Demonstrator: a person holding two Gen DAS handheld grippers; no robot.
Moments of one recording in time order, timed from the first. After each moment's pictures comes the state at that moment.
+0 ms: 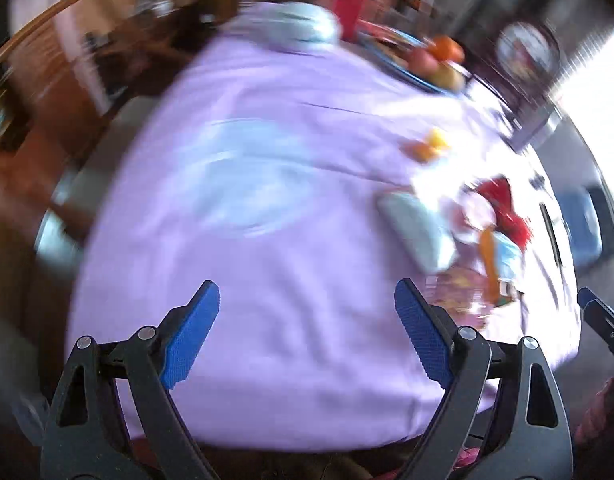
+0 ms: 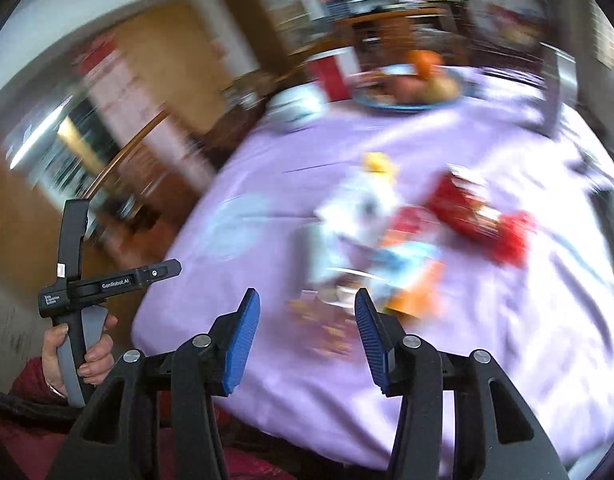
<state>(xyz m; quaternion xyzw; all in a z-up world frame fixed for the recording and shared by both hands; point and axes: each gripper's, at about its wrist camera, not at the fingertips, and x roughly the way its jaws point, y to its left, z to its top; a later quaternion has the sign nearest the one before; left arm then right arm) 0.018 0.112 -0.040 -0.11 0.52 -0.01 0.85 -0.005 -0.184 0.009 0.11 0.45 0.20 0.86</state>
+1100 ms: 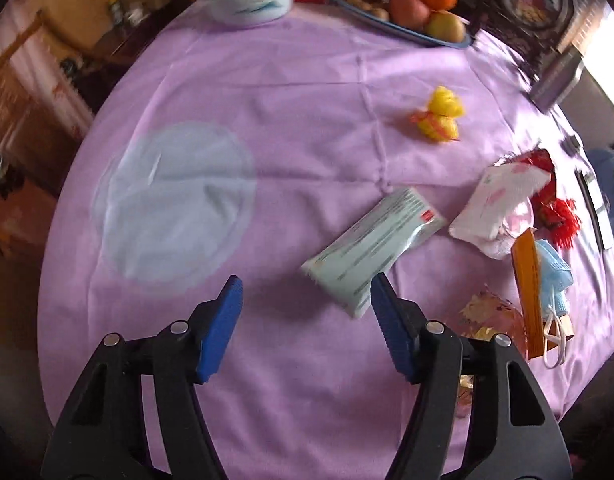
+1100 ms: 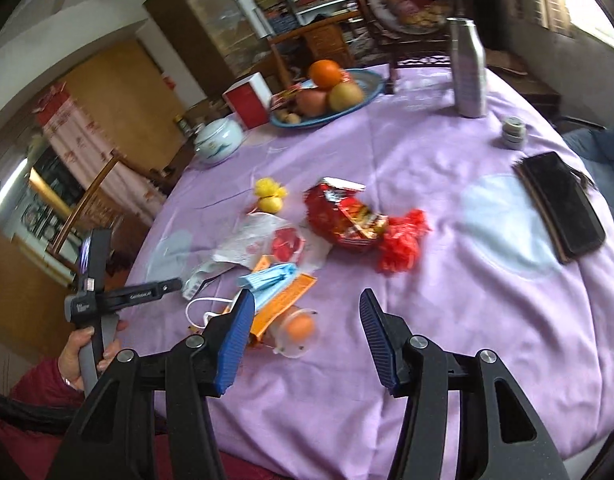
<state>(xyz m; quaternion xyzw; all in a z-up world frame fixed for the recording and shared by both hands) 0.090 0.071 -0.091 -0.03 0.56 0.00 0.83 0.039 -0.265 -0.012 0.13 0.45 0.17 0.86</state>
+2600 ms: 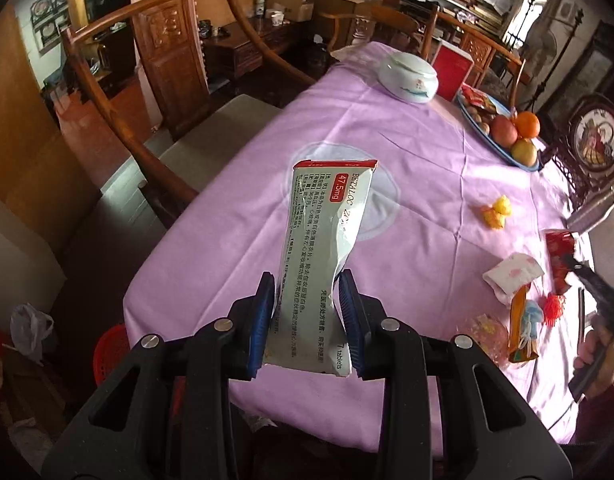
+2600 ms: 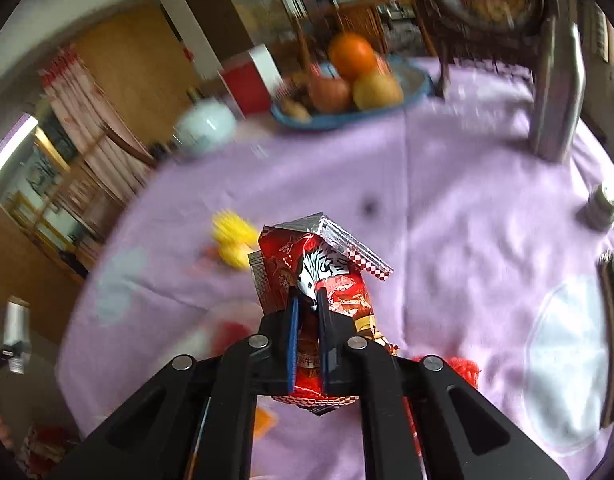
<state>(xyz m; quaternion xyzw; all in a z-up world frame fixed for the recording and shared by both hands) -0.051 0.157 0.001 -0.19 0.47 0.20 0.84 0.188 -0.227 -0.049 0.09 0.43 0.23 0.87</state>
